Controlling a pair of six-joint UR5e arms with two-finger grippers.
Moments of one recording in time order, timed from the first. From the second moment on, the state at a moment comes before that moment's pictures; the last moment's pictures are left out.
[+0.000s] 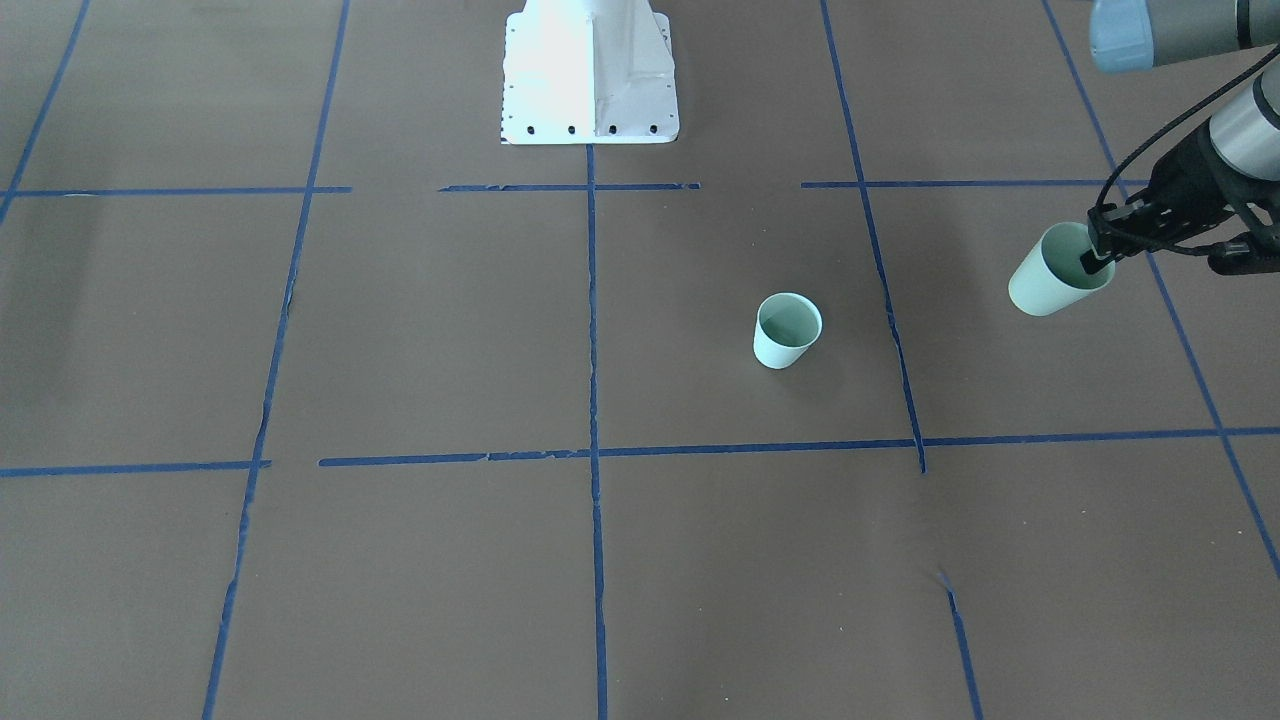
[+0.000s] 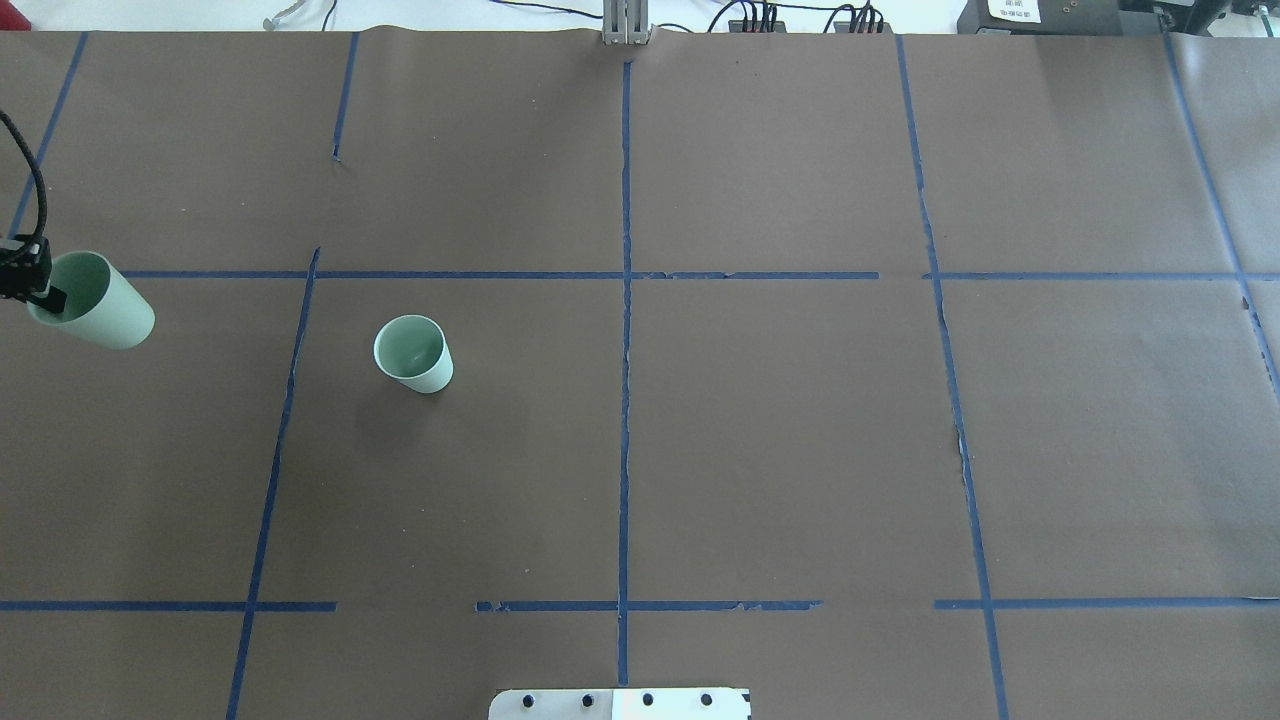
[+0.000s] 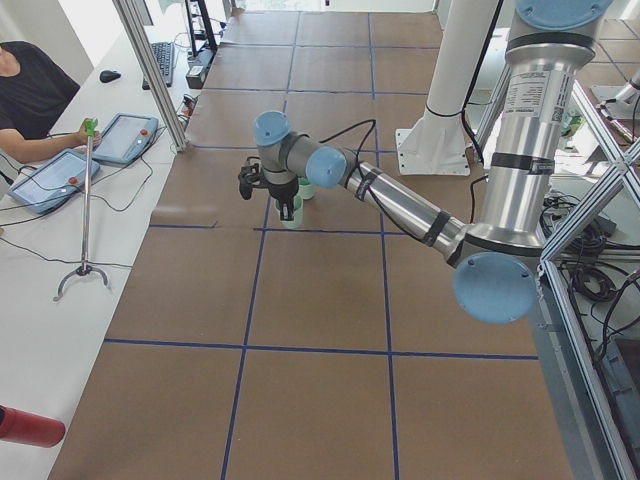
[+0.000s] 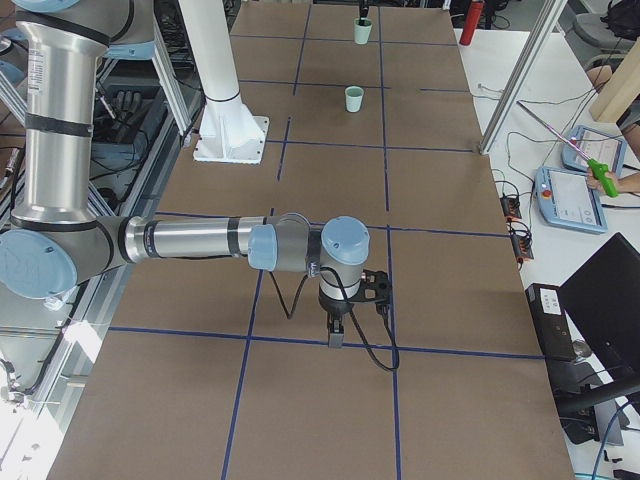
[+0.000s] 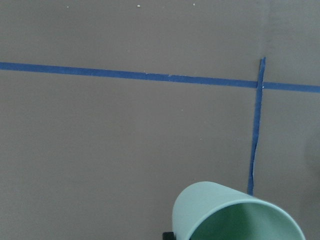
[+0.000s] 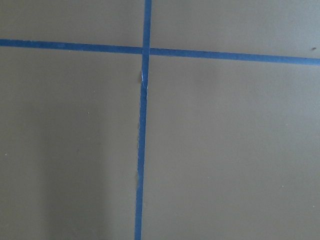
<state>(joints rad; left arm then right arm) -1.19 -1.77 -1.97 -1.36 -2.36 -0.64 1.56 -1.71 1.80 -1.68 2.26 -0.04</state>
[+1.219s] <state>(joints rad) -0.87 -2.01 -1.84 -1.53 -2.32 -1.19 1.56 -1.71 1.79 -1.68 2.26 -0.04</state>
